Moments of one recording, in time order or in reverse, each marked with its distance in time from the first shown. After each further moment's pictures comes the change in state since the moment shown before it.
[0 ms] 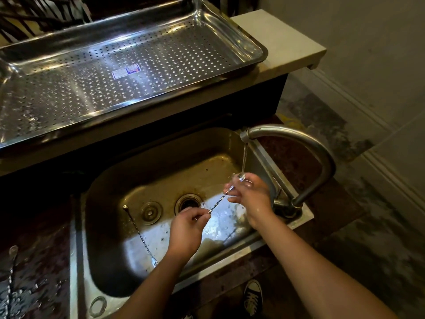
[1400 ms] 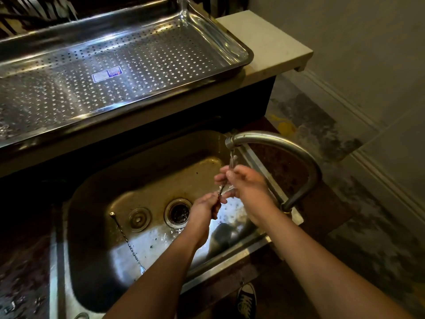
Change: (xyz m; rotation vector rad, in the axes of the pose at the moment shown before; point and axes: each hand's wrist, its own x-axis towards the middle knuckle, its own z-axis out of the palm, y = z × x) left_hand 0.042 0.048 0.056 -0.530 -0.212 -0.293; right_hand -0.005 -0.048 -0.011 -0.122 -0.226 -0.116
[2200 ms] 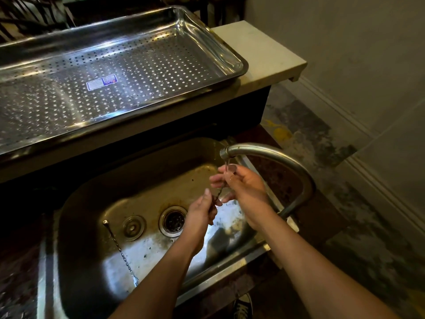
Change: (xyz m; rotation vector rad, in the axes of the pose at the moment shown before) left_hand 0.000 0.014 0.007 0.079 -0.002 0.125; right_hand 0.005 -0.016 0.001 0.054 -0.036 -0.102
